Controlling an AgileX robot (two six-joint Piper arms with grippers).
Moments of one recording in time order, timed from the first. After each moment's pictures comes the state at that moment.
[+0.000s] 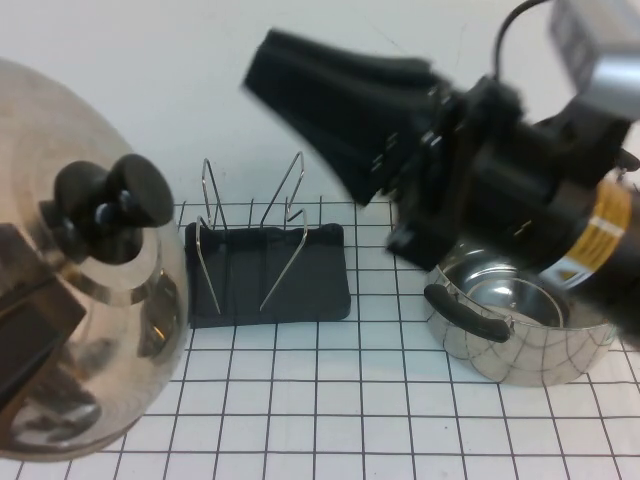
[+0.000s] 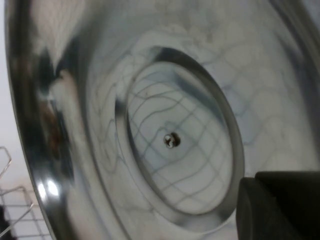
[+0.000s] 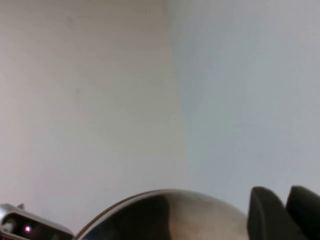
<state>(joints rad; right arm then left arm) 0.73 1.46 -0.95 -0.56 -1.09 0.77 -0.14 0.39 -0.52 1.63 -0.63 -2.38</state>
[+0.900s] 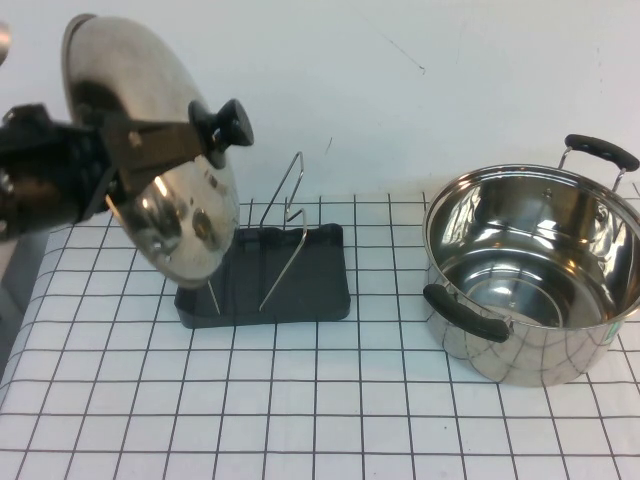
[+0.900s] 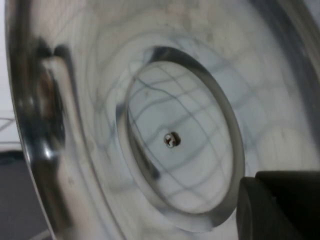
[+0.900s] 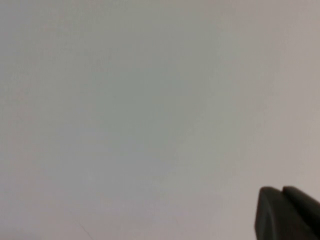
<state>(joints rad) 0.55 0.22 -0.74 -0.91 0.40 0.63 -0.14 1.15 -0.94 1.75 -0.73 -2.36</state>
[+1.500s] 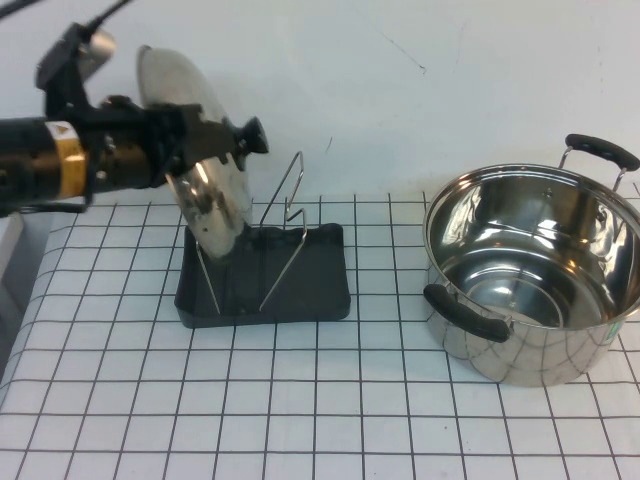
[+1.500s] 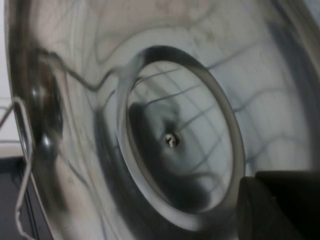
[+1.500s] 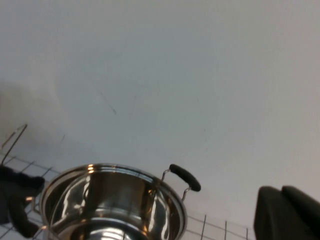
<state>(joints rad) 0.55 0.13 -0.65 -0.57 0.69 0.25 -0.17 1.59 -1.17 1.73 -0.67 -2.28</state>
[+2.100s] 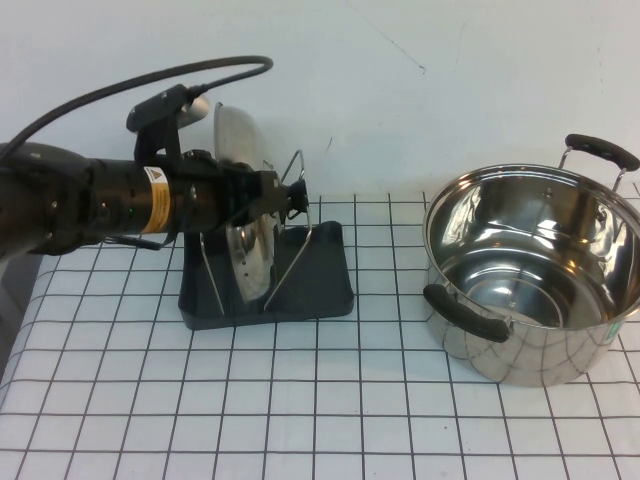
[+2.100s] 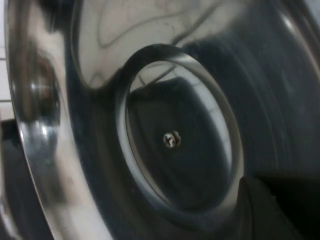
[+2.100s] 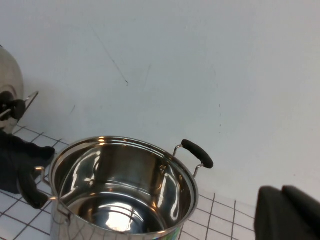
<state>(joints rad) 0.55 0.15 -0.59 -0.52 0.69 0.19 -0.30 1.74 -1.19 1.78 -0.55 -2.22</state>
